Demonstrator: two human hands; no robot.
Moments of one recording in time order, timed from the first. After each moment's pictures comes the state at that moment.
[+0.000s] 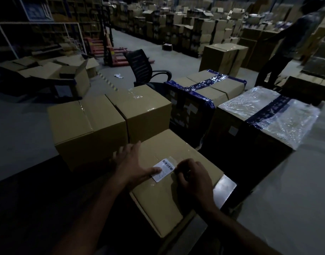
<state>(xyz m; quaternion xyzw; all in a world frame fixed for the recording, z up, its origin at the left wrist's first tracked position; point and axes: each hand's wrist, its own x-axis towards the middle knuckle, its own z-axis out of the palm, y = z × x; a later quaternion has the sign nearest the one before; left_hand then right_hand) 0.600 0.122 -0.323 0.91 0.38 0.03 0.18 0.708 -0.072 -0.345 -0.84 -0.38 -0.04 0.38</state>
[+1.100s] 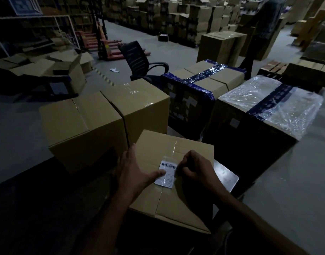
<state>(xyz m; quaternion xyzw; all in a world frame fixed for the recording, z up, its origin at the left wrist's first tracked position) 0.594 0.086 -0.331 0.84 0.44 0.14 0.30 0.742 -0.070 -0.334 -0.80 -0.40 0.13 0.44</state>
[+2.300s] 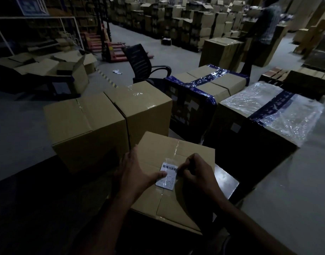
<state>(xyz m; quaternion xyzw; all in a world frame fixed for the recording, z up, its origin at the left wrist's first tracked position) 0.593 0.087 -0.335 0.83 0.43 0.14 0.31 0.731 -0.068 -0.337 -0.80 -0.37 0.11 0.46</state>
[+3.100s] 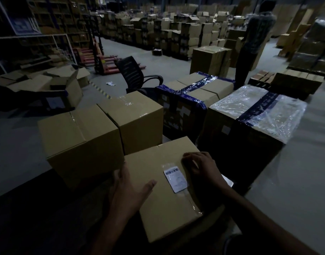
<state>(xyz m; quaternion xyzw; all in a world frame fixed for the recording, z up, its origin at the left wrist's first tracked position) 0.567 0.059 -0.321 0.82 0.45 0.13 0.34 0.782 -0.085 -0.331 -0.85 -0.43 0.00 0.29</state>
